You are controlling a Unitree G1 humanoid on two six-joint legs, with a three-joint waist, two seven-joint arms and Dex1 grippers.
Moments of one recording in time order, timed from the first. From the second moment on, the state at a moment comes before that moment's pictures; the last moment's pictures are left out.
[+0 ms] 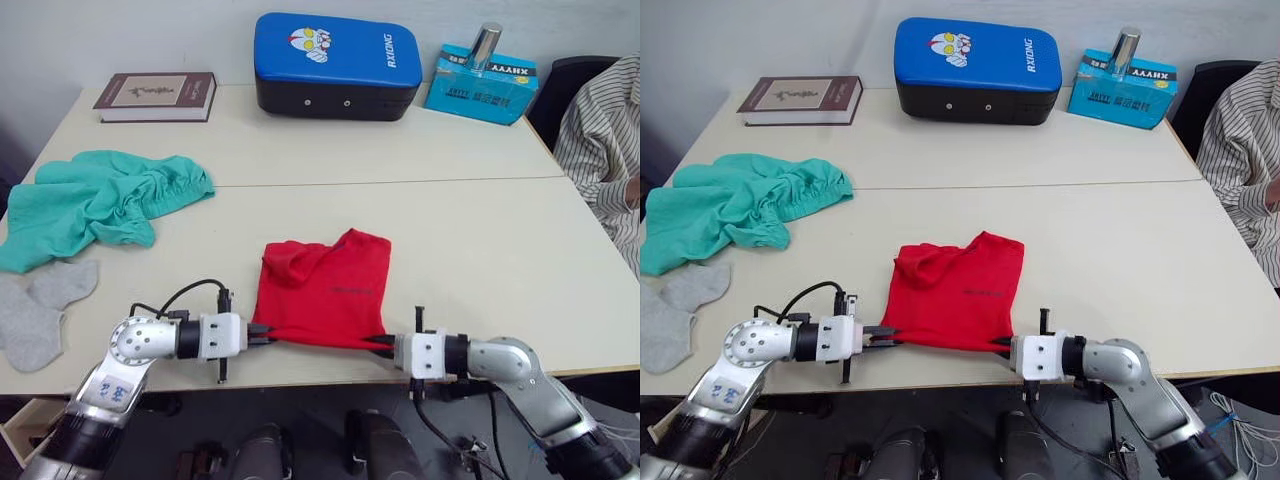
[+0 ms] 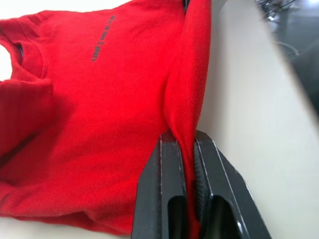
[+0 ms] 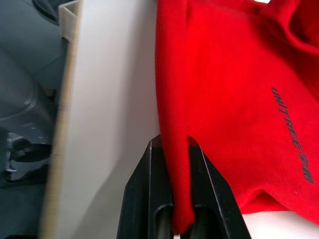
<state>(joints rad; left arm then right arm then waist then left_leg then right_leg) -0.06 0.75 -0.10 -0.13 -0.19 -0.22 -1.04 -0.03 -0.70 0.27 -0.26 -0.01 -0.18 0.90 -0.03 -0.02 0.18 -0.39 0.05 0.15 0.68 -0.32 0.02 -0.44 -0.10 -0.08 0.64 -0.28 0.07</state>
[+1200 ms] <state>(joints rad) -0.37 0.54 -0.13 0.17 -0.25 -0.07 -1.08 -0.43 -0.45 0.31 0.20 0.15 -0.05 0.99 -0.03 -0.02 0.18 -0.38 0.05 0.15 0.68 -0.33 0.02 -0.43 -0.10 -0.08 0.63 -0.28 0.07</state>
